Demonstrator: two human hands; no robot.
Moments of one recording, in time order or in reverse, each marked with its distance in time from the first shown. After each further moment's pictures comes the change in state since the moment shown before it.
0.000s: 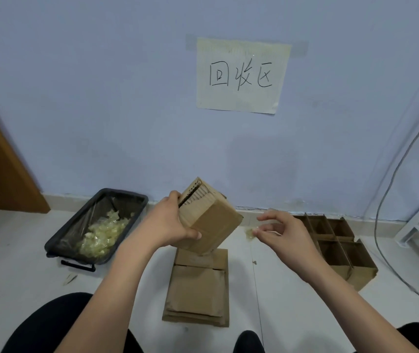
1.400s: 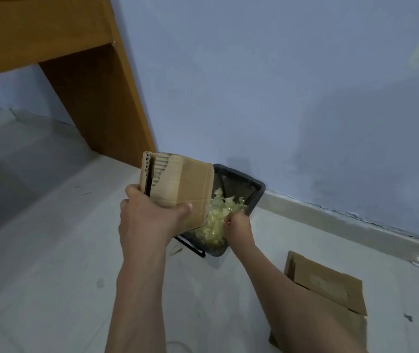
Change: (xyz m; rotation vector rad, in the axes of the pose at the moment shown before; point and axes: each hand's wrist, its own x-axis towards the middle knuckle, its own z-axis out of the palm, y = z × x) left_hand -0.014 -0.232 -0.117 -0.330 0.684 -0.747; right_hand 0.128 0.017 0.491 -0.406 -0.429 -0.085
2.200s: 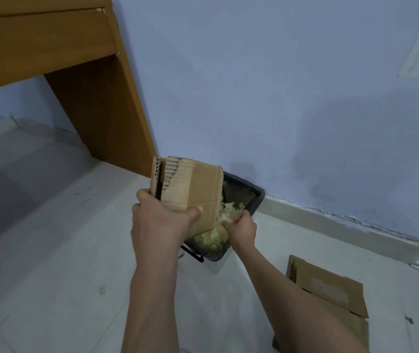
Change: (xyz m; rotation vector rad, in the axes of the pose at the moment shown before) left_hand -0.006 0.005 0.000 -0.027 -0.023 0.042; right_hand -0.007 -0.013 -0.006 0.410 0.166 0.254
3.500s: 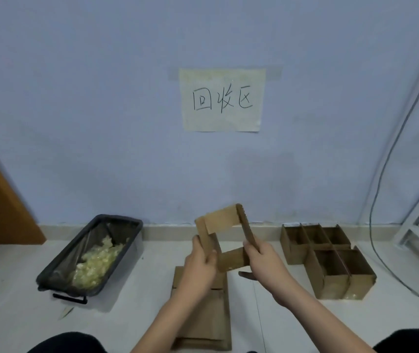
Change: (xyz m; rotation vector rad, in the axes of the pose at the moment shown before) left_hand -0.281 0.082 0.179 -0.164 -0.774 0.519; right_hand -0.222 0.052 -0.426 0.262 0.094 0.012
